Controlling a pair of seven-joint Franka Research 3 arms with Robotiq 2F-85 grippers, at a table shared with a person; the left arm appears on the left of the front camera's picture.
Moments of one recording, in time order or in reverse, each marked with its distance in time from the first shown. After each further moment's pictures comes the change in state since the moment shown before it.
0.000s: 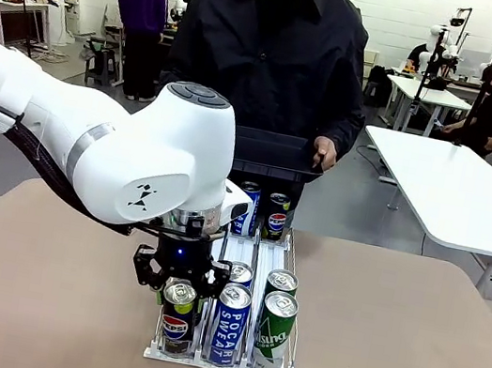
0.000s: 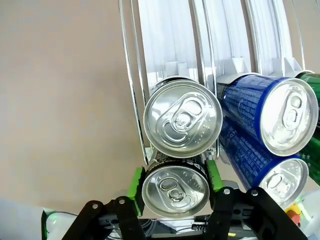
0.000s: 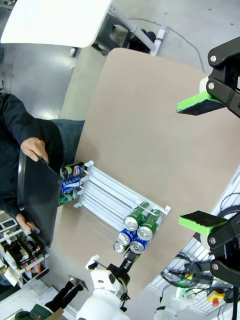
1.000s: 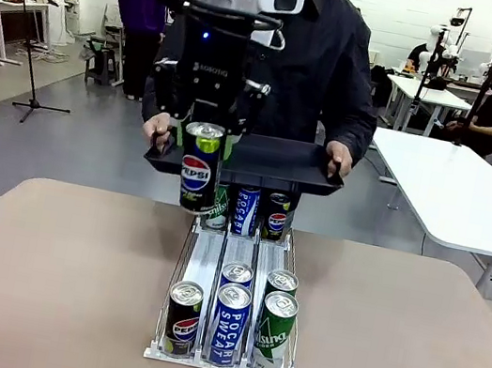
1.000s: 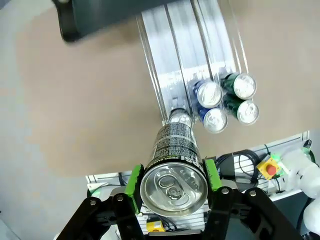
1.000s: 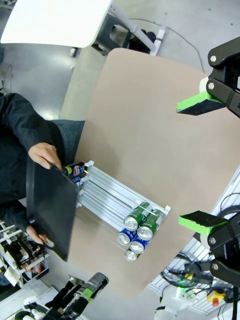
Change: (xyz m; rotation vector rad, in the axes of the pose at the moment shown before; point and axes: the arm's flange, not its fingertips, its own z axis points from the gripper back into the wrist) left arm 0.059 -0.002 0.252 0.003 -0.012 -0.151; right arm 0.000 0.000 0.000 0.000 0.000 0.000
